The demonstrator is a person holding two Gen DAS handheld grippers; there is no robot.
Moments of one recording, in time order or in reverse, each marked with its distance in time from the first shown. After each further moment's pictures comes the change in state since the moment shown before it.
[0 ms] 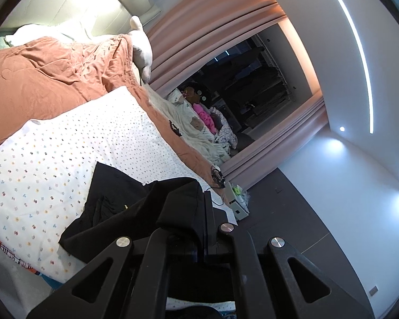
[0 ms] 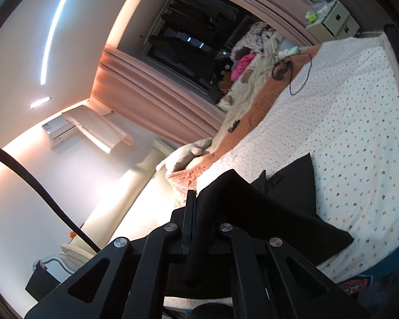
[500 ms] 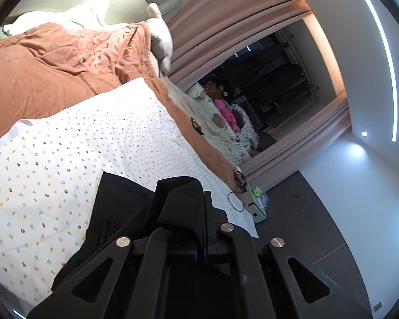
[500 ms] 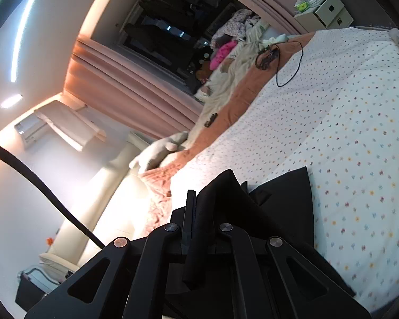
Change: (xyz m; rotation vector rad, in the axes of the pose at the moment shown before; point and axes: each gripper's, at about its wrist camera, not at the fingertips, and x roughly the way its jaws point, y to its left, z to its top) left arm 0.099 0.046 0.038 -0.052 0.036 0.103; right arm 0.088 0.011 0.053 0.004 0.069 -0.111
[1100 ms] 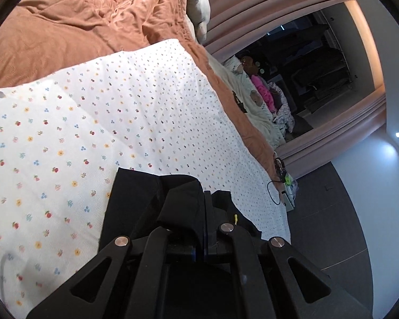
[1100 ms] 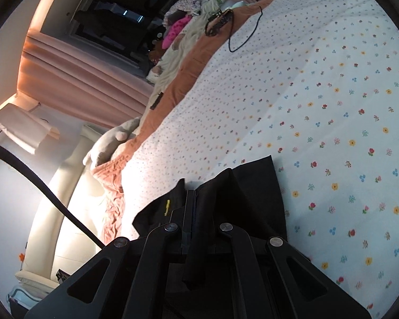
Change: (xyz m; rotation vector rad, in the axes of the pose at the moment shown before) left arm 0.152 0.080 0.013 -0.063 0.143 0.145; right arm 0.106 -0.038 0.002 0.103 0.098 -0.193
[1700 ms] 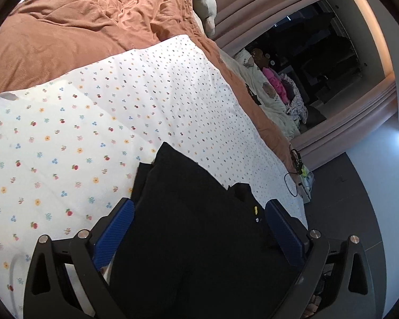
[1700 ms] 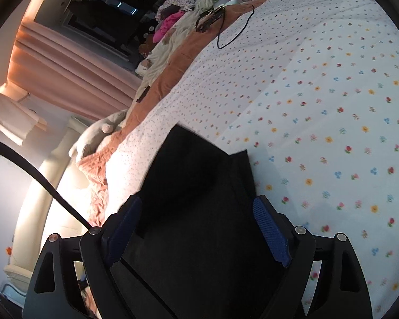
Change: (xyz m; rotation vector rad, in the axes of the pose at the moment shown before) left arm -0.012 0.008 -0.010 0.047 0.026 0.106; right arm -0.039 0.017 -0.022 -0.037 0.023 -0.090
